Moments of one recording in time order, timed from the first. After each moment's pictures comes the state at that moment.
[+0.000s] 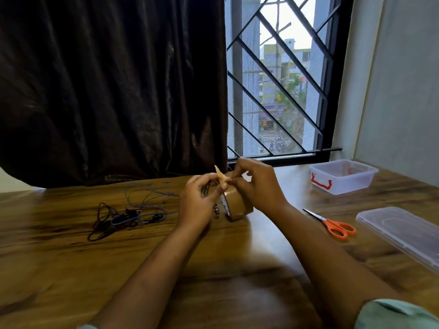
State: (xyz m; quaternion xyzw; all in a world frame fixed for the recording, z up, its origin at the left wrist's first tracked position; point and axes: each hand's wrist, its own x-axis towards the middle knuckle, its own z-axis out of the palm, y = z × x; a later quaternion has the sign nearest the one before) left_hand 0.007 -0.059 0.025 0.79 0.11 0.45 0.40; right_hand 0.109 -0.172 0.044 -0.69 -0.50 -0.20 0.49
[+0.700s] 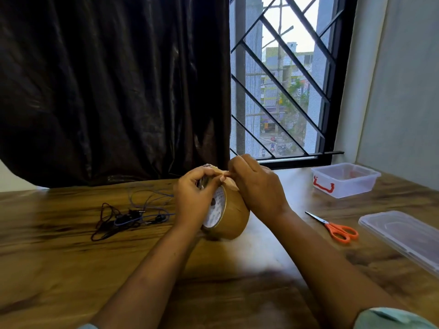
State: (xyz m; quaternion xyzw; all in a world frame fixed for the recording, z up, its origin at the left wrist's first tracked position) left_hand -0.001 -0.058 0.039 0.73 0.03 0.54 0.42; right_hand 0.085 -0.173 0.052 -0.66 -0.51 -0.45 0.32
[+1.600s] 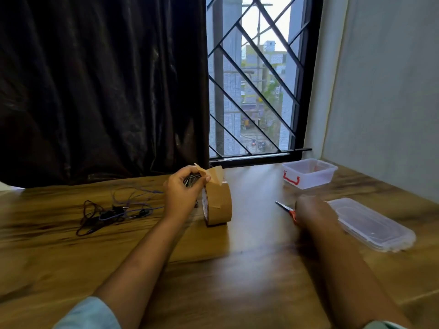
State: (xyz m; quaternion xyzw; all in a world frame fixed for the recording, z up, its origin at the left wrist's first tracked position) left_hand -0.004 -0.070 0.039 0.75 0.03 0.51 0.42; right_hand 0.117 -0.310 0.016 -0.99 -0.10 -0.09 0.09
